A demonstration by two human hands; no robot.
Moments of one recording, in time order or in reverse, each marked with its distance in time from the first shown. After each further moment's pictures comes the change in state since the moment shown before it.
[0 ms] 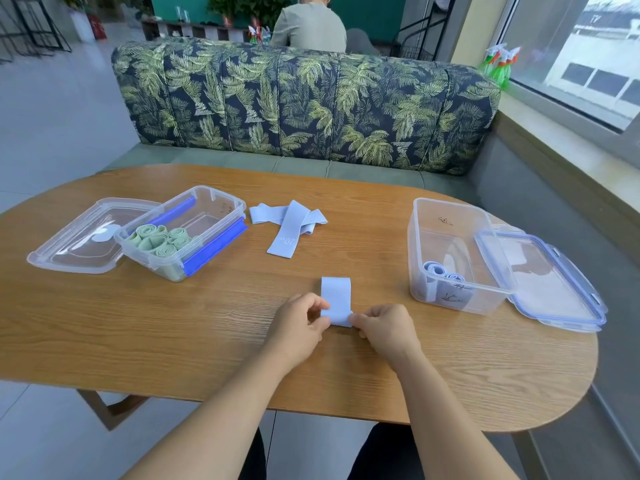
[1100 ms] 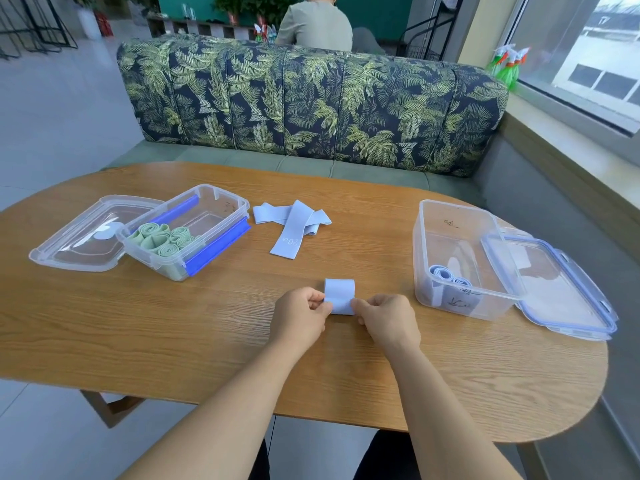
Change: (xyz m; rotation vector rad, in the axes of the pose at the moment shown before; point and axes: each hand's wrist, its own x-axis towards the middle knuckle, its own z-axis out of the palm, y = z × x) left_hand 0.013 0.017 0.000 -0.123 0.132 -0.190; right_hand 0.014 -0.014 0.006 -0.012 0.101 0.014
